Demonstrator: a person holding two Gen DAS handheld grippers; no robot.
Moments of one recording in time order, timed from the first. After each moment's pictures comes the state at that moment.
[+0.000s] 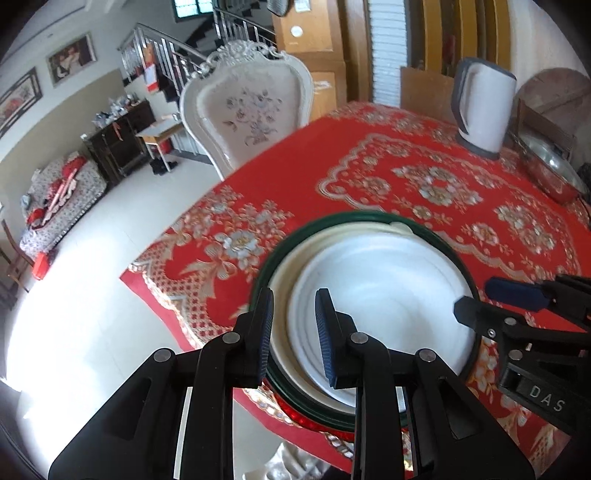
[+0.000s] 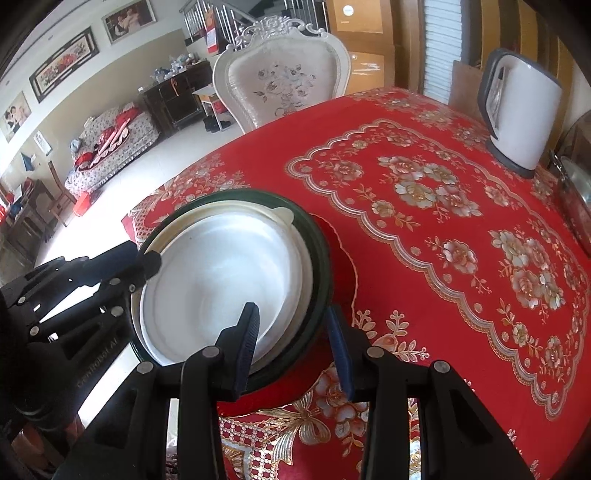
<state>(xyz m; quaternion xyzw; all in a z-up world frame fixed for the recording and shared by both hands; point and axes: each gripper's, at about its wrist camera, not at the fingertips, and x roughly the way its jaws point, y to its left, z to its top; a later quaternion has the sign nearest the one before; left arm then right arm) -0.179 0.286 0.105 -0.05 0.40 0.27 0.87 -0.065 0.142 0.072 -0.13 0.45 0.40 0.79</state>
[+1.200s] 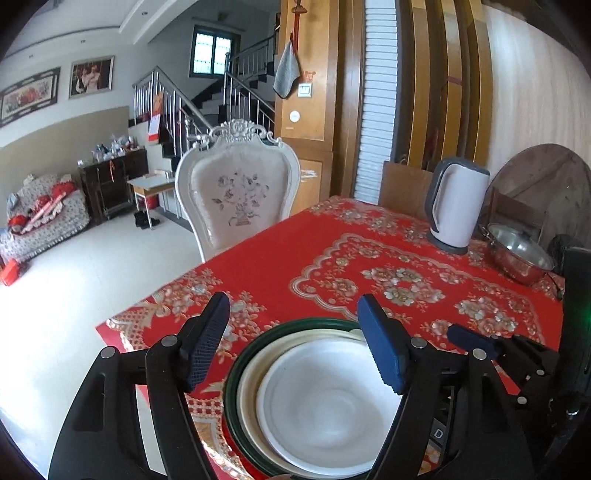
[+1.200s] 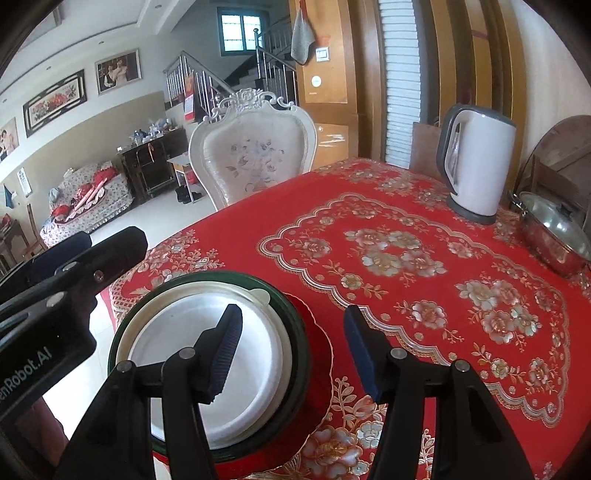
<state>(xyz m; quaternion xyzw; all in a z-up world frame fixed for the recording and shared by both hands) -0.191 0.282 0.143 -0.07 0.23 0.24 0.94 -0.072 0.142 0.086 -0.08 0.31 0.35 0.88</state>
